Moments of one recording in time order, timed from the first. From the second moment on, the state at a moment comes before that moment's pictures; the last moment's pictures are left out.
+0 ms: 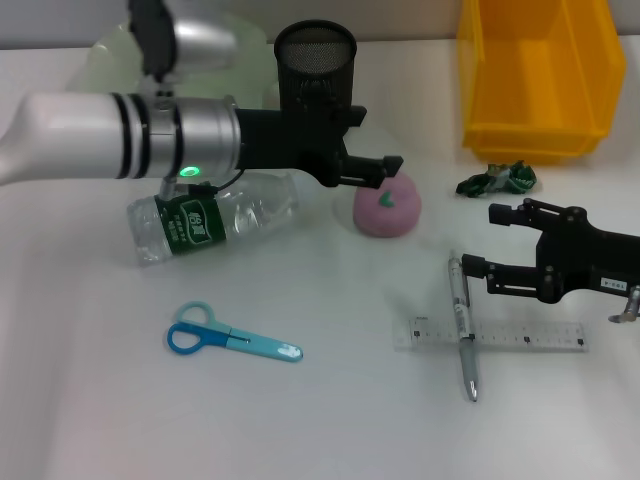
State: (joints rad) left arm -0.90 -2.08 0.96 0.31 1.84 1.09 -1.27; right arm 0.44 2.06 -0.60 -0.51 -2.00 -1.48 1.07
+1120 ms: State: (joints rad) left arm -0.87 -2.08 1.78 0.45 1.51 0.72 -1.39; right arm 0.43 2.06 -0.60 -0.50 -2.01 -1.47 1.06
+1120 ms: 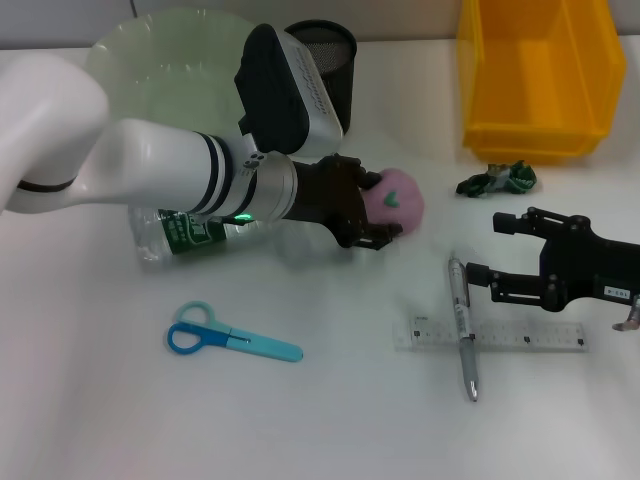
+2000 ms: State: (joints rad) left arm -0.68 -2.07 1.78 0.71 1.37 0.69 -1.38; right arm 0.42 2.06 -0.60 -0.50 -2.01 -1.47 1.06
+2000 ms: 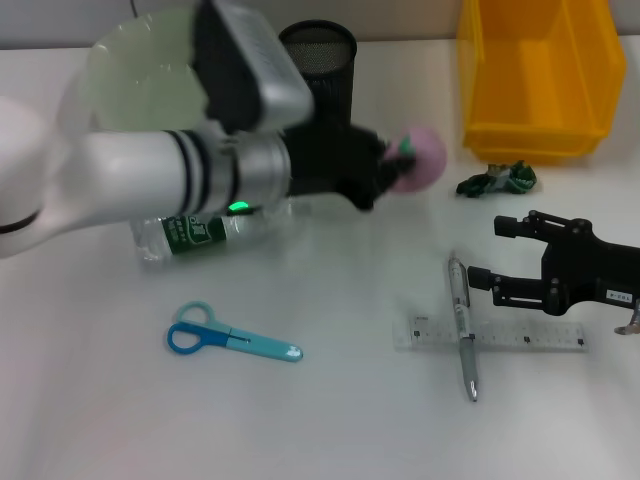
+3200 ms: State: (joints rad) left arm -0.64 -2.08 1.33 0.31 0.53 0.69 -0.78; right arm 0.43 2.06 -0.61 -0.50 -2.01 -1.48 1.06
